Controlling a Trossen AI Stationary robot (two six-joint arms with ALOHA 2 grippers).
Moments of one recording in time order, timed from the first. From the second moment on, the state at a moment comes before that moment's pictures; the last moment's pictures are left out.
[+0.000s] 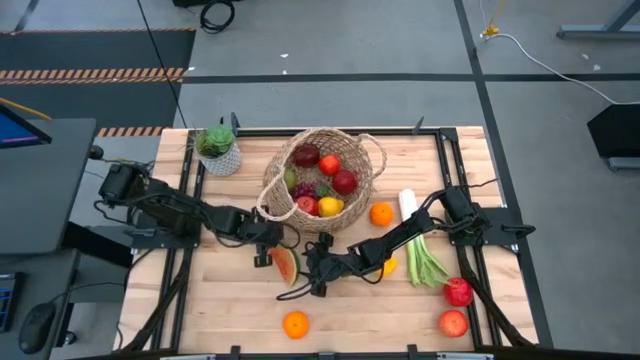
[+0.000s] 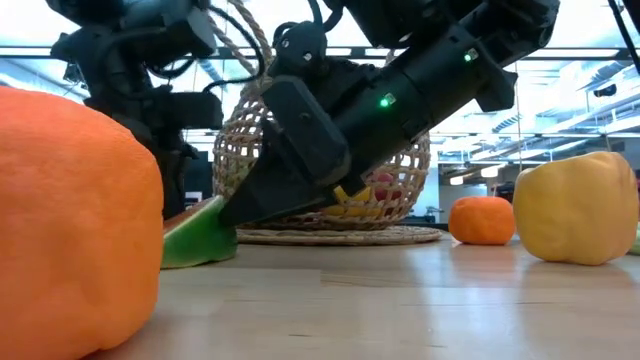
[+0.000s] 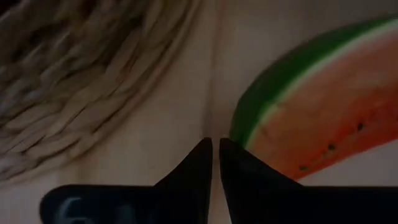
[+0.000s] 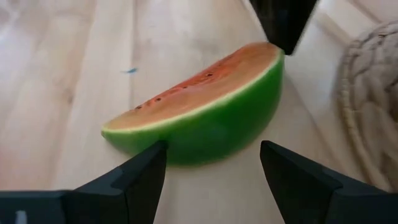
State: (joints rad) left arm -0.25 1.50 0.68 -0.30 -0.22 -0.28; right arm 0.33 2.14 1.20 0.31 0.43 0.30
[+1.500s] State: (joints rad) left arm -0.66 1.60 0.84 -0.46 -0.26 -0.52; right arm 0.30 2.14 1.20 0.38 0.13 0.57
